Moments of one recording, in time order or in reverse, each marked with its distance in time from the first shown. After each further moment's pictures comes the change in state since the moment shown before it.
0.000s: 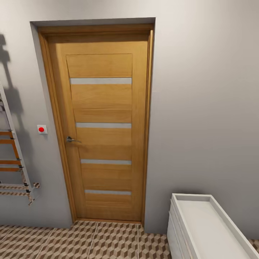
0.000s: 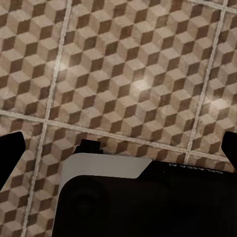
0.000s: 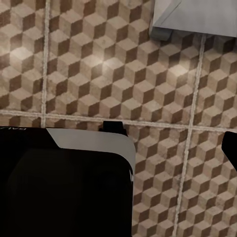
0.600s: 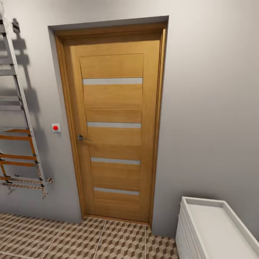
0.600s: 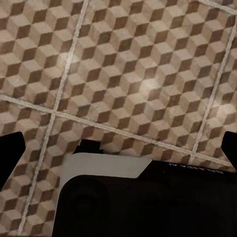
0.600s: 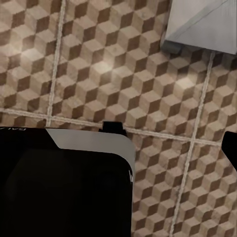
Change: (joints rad) left arm 0.001 0.000 0.000 0.000 0.000 0.000 0.000; right arm 0.000 -0.001 0.000 0.000 0.001 -0.002 0.000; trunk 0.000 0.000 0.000
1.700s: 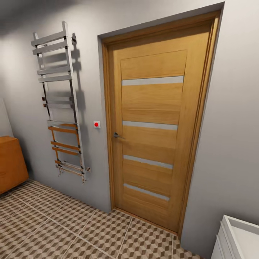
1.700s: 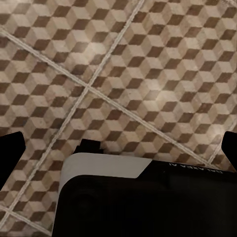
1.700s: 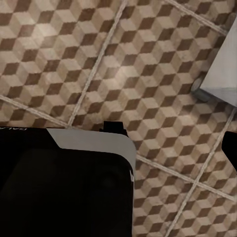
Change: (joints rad) left arm 0.000 0.000 0.000 0.000 0.000 0.000 0.000; right arm 0.000 0.001 0.000 0.000 -0.002 0.001 0.000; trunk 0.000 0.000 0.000
